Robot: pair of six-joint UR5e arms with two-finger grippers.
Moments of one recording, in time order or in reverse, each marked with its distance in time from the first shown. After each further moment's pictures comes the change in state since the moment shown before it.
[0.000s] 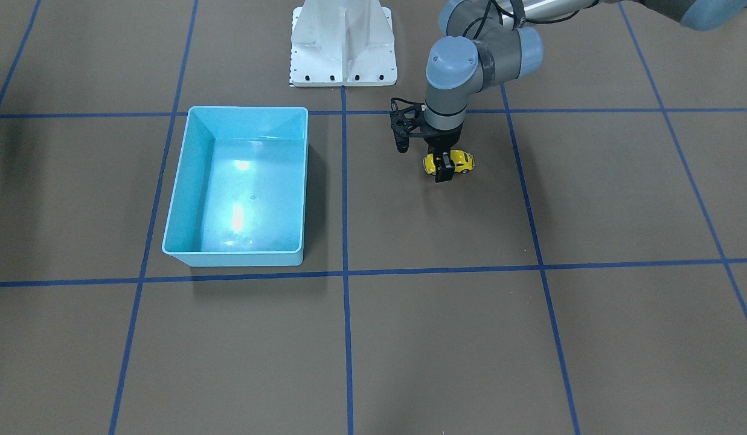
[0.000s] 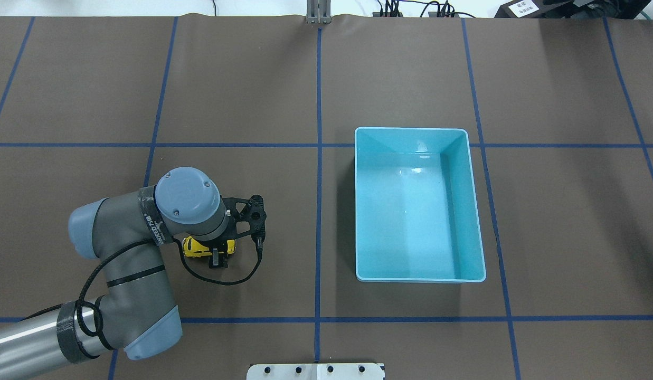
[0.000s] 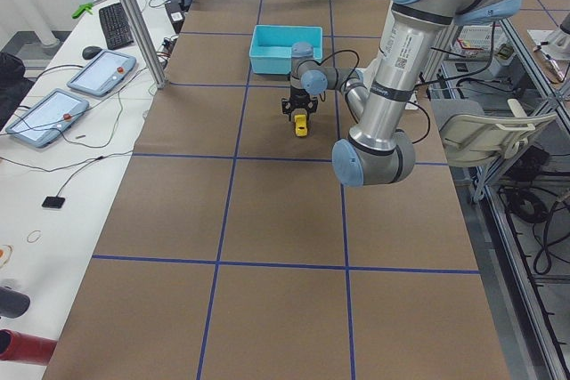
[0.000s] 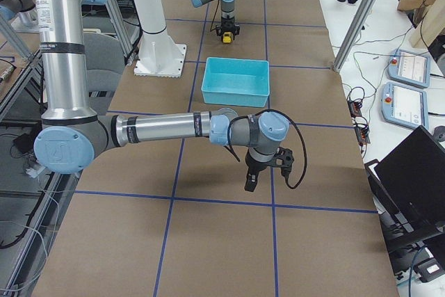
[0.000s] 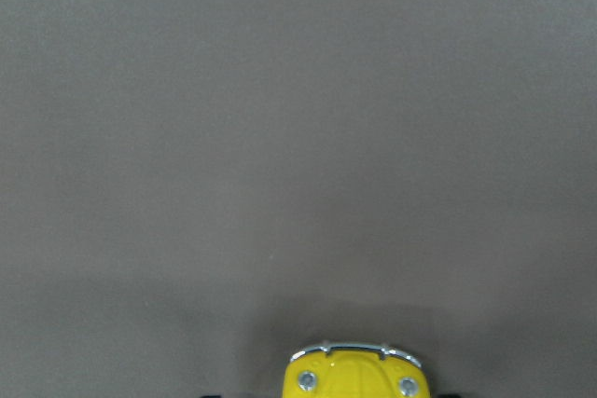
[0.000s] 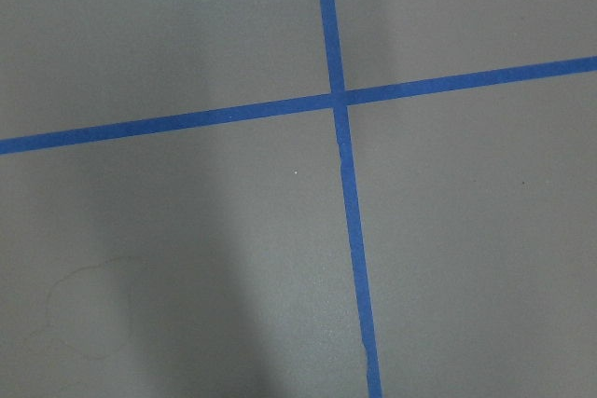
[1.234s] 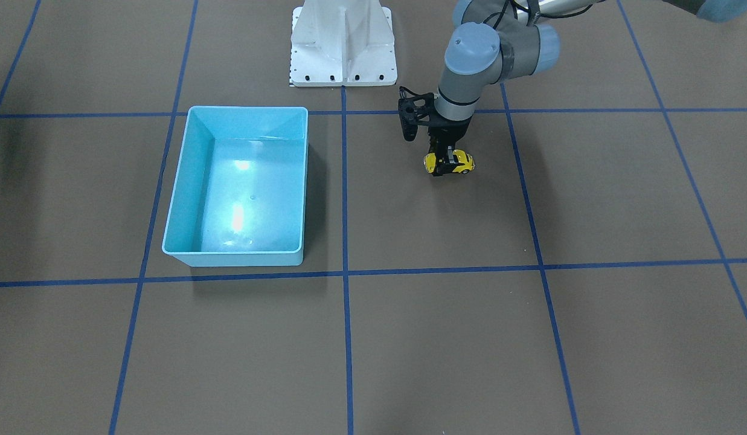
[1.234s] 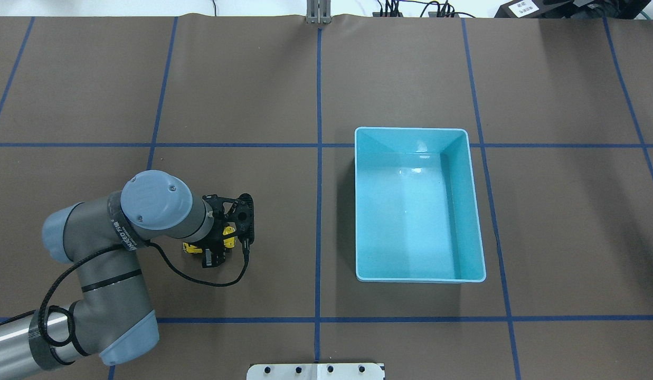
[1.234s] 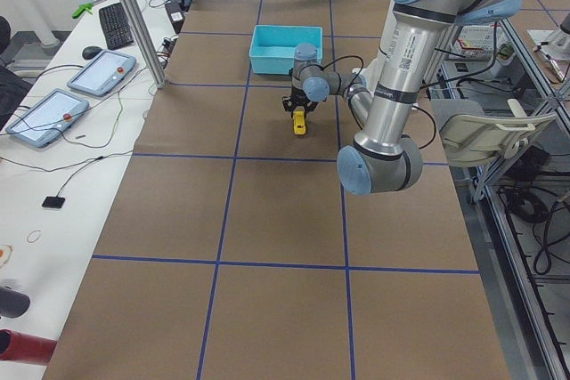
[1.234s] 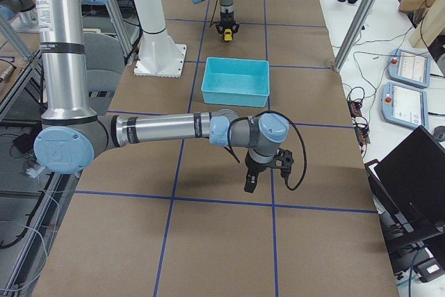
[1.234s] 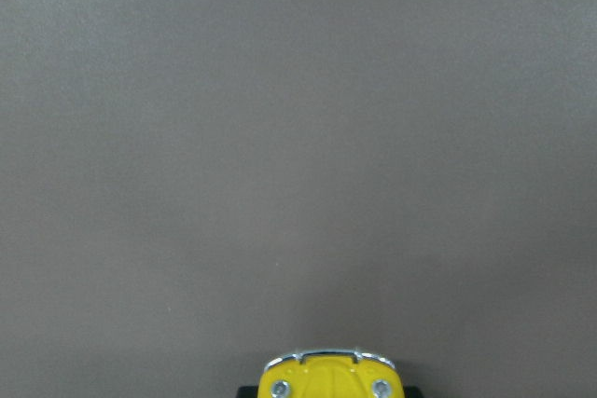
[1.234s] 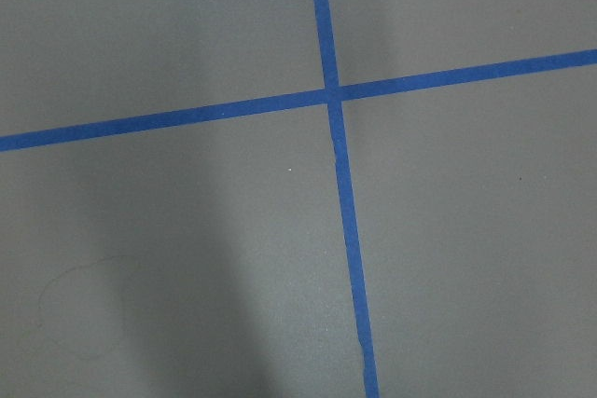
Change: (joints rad) left arm -0.008 0.080 -0.053 -0.180 -0.002 -0.001; right arm 0.000 0.002 -0.004 0.001 0.001 0.000
